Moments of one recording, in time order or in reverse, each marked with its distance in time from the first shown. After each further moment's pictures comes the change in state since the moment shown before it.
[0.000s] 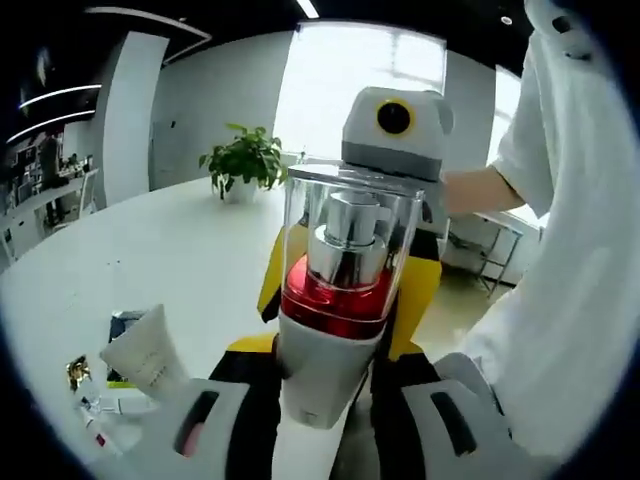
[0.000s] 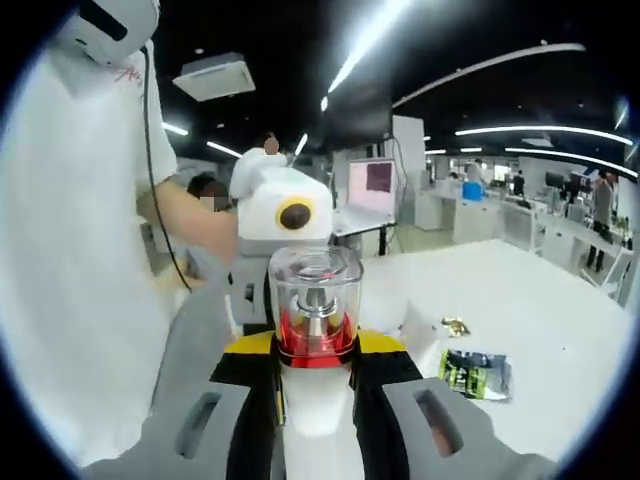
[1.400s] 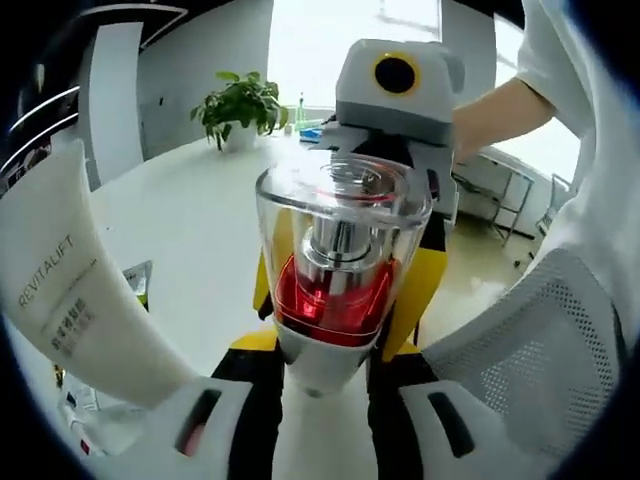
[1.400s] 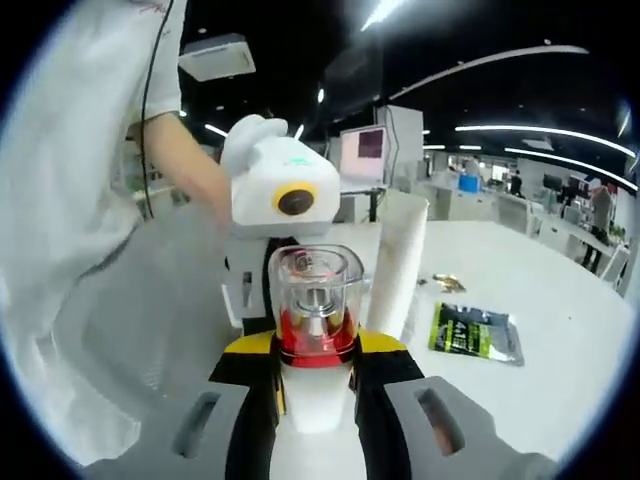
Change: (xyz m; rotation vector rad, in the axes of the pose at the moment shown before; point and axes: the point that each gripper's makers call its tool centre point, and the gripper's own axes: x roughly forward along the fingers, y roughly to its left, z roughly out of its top) left arm 0.050 0.047 -0.093 0.074 0.177 0.052; right arm 0.019 -0.028 -0.098 -0.056 0.057 -0.028
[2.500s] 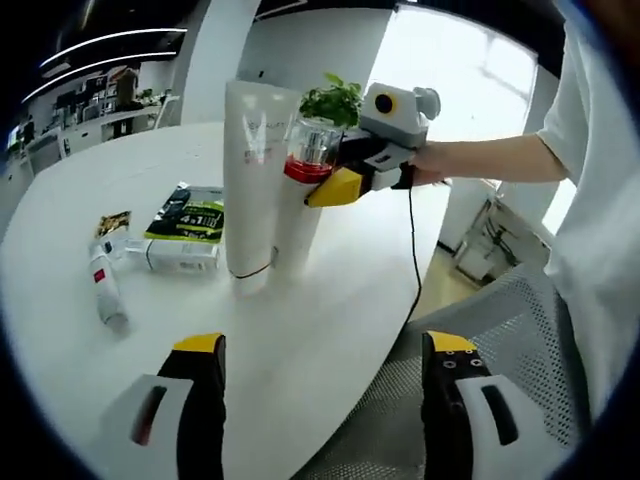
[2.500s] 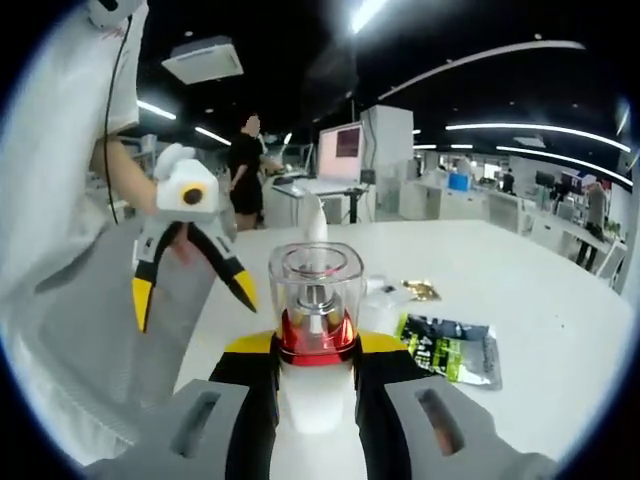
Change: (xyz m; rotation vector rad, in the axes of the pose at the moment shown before) left arm -0.089 0.004 -0.060 -0.378 -0.065 0.204; right arm 0.024 -0.068 0.007 0.015 -0.007 -0.027
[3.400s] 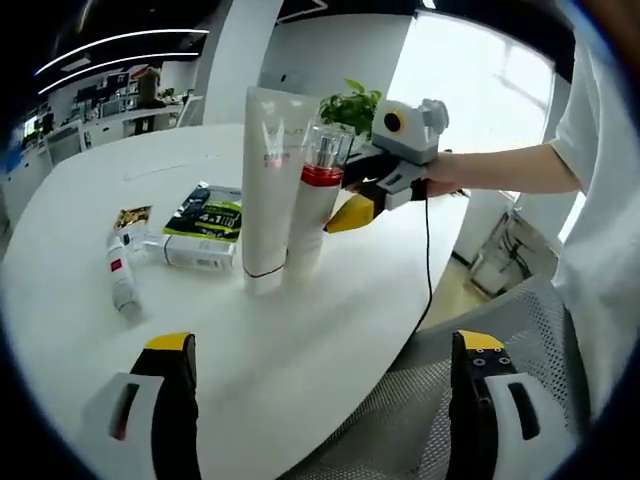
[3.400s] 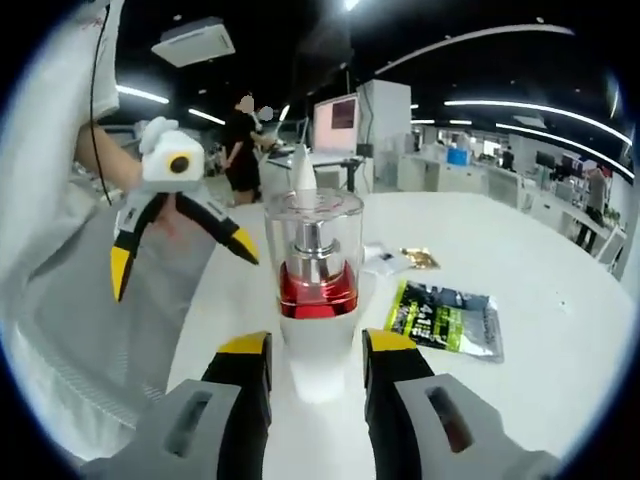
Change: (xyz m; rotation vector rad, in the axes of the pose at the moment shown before) left arm -0.006 0.004 0.005 -0.061 -0.044 0.090; right arm -0.008 -0.002 -0.030 0.028 0.120 -0.007
